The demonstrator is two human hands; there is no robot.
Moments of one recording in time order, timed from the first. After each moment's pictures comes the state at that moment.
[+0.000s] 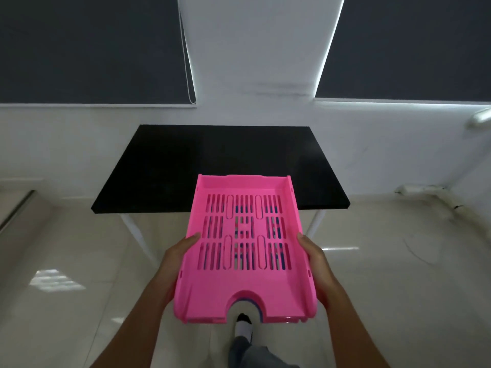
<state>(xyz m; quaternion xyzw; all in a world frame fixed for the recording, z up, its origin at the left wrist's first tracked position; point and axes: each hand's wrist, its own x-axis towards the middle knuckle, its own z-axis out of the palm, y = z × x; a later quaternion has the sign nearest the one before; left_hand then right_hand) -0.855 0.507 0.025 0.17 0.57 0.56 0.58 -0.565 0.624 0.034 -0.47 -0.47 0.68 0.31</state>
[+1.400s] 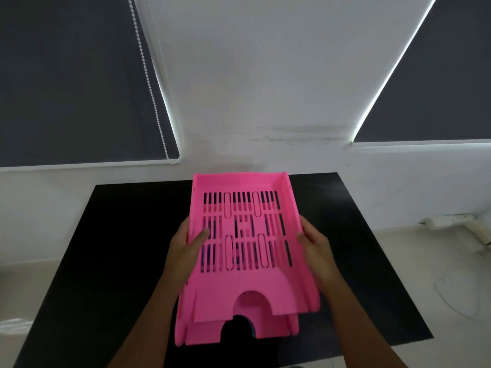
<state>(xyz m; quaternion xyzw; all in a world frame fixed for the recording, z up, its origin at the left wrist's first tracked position) -1.080 0.952 0.053 0.31 0.65 0.55 0.43 -0.823 1.037 0.077 -0.48 -0.55 0.58 0.36</state>
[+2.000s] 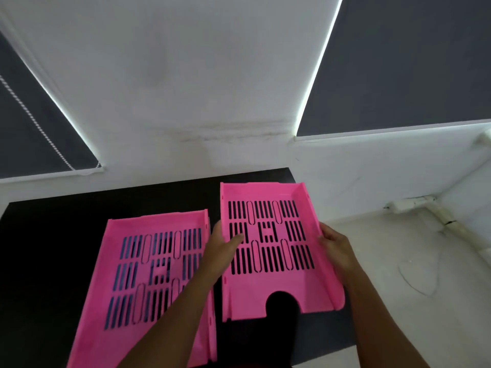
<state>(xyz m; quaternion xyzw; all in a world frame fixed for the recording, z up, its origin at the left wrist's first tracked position) -0.869 1.092 0.040 0.34 0.69 0.40 0.50 -0.612 1.148 0.056 -0.62 -0.51 0.51 0.31</state>
